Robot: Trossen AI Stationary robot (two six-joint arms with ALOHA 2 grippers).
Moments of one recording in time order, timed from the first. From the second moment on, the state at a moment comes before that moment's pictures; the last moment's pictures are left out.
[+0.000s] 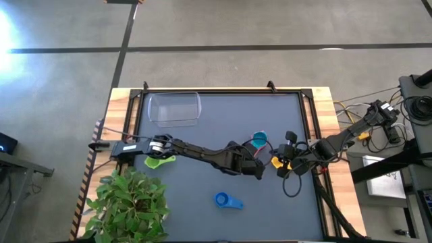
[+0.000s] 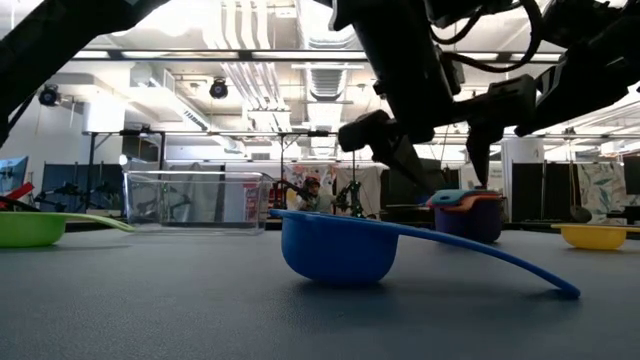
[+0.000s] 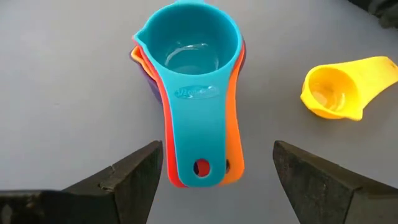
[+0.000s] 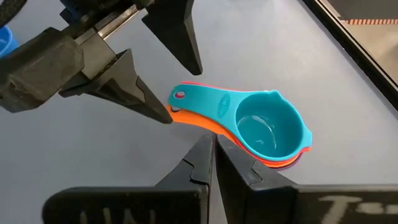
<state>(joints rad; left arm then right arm) -0.18 2.47 2.17 -0.72 -0.64 -0.86 0.53 0.89 0.53 -0.54 0.66 0.50</state>
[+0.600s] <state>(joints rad) -0.16 2.51 2.17 -0.69 -0.61 -0.85 0.53 0.89 0.53 -0.54 0.66 0.50</state>
